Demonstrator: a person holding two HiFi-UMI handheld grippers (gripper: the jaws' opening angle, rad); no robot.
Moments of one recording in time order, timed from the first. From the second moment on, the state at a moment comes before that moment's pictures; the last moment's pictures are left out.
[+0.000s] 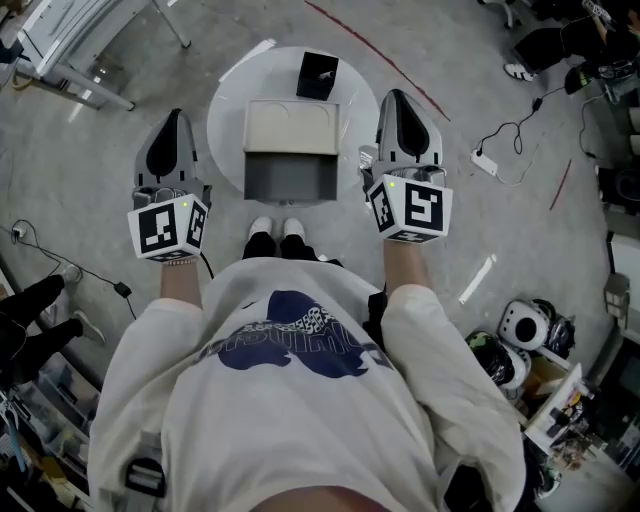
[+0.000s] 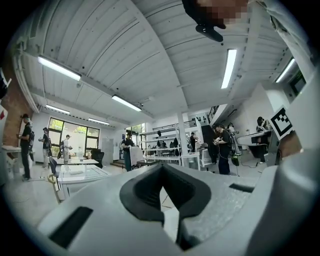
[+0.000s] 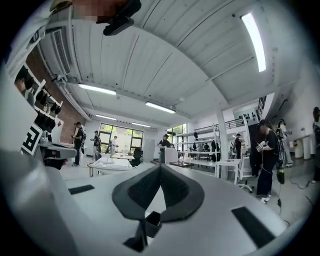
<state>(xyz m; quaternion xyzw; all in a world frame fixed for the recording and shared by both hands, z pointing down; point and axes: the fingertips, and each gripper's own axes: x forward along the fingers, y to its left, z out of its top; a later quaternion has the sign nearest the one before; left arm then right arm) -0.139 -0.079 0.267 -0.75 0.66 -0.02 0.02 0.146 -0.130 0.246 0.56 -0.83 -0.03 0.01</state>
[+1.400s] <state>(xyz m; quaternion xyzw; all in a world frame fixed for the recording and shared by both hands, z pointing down) -0.144 -0.085 0.272 -0.76 0.65 -0.04 0.04 0.136 -0.128 0.245 0.57 -0.82 -0.07 0.05</state>
